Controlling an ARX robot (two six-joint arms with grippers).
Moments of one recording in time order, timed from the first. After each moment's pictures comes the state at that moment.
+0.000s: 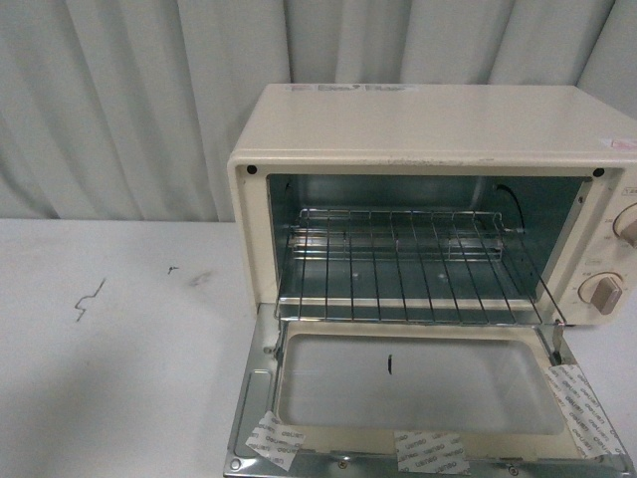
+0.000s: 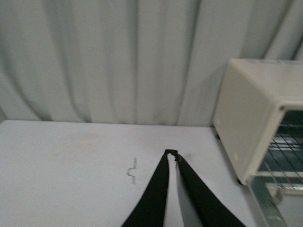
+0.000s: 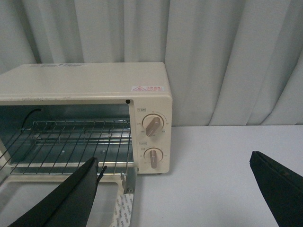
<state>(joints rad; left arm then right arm) 0.00 0.61 0.01 0.59 -0.01 -0.02 0.00 0.00 0.01 0.00 0.00 -0.01</state>
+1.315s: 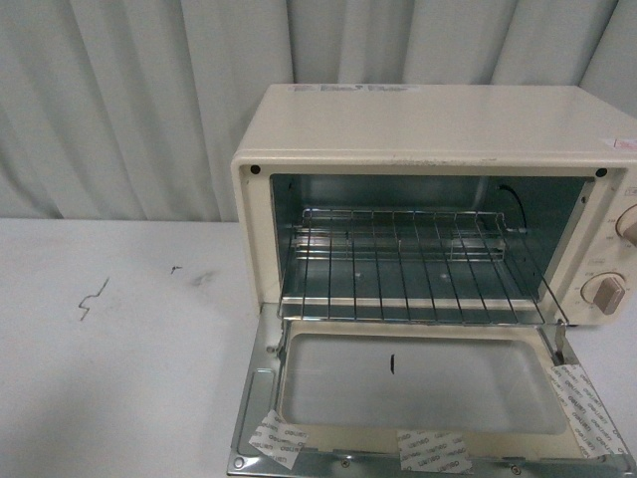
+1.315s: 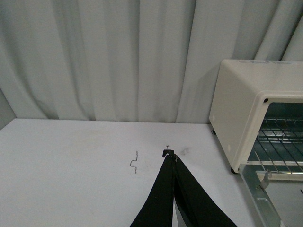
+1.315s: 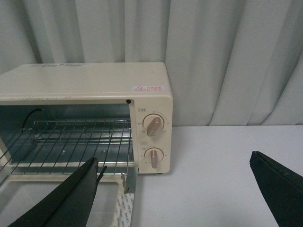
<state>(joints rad) 0.00 0.01 0.01 -0.01 0.00 -0.02 0.00 0.00 0.01 0.00 0.00 -0.01</state>
